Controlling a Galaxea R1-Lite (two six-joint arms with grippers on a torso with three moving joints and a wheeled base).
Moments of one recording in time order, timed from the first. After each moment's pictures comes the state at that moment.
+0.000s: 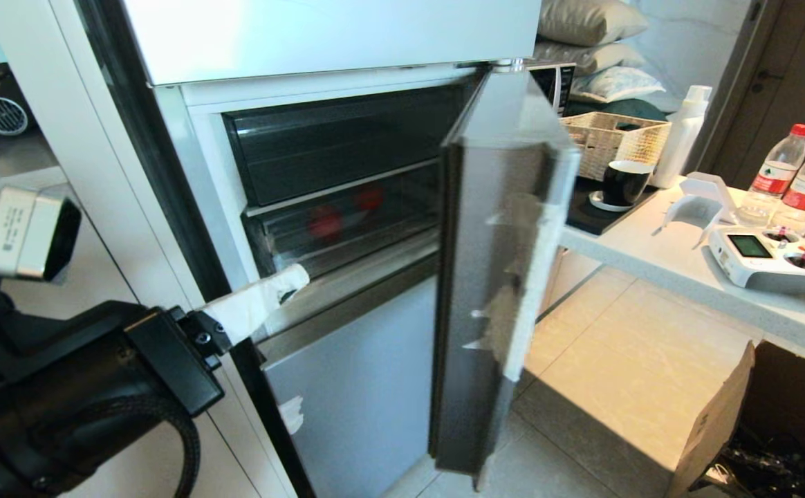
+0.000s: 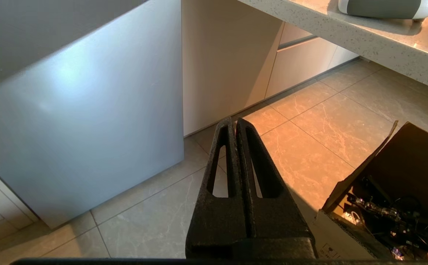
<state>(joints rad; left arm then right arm) -0.70 1.26 -0.45 -1.00 -0.01 -0.47 0.01 0.00 0.00 0.00 0.03 -0.06</state>
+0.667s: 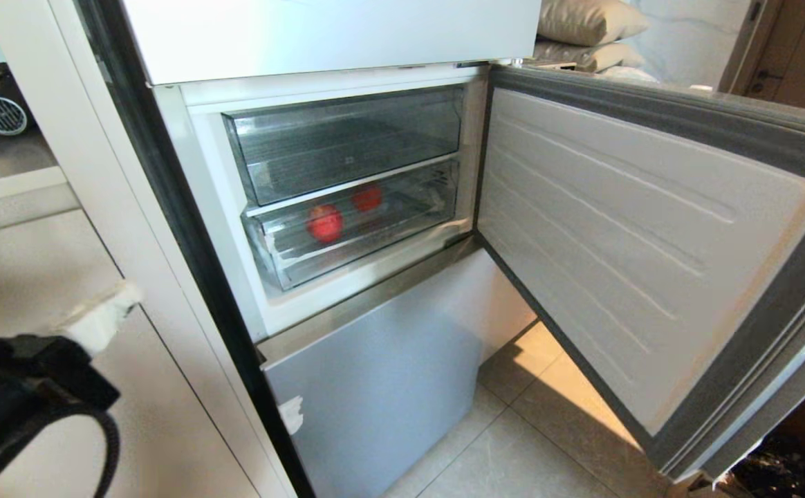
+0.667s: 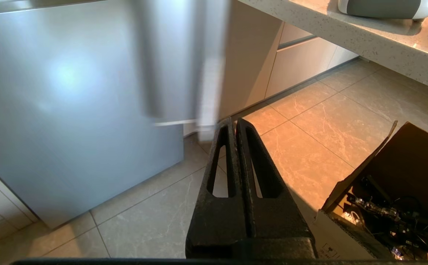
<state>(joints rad) -0.45 1.02 -0.30 -0.88 0.35 -0.07 0.01 0.00 0.00 0.00 0.03 -0.06</state>
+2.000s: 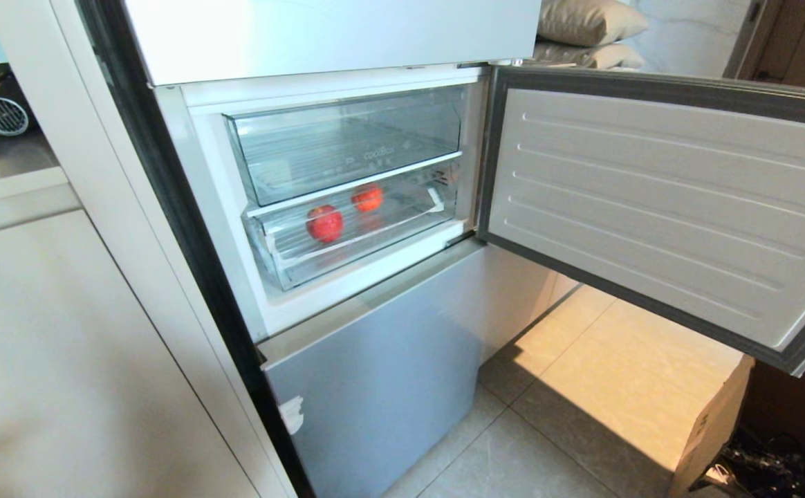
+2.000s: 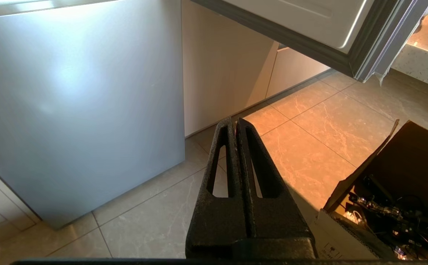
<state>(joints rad) 0.00 0.00 -0.02 0.03 0.00 0.00 0.01 0.00 0.00 0.00 0.03 -0.05</state>
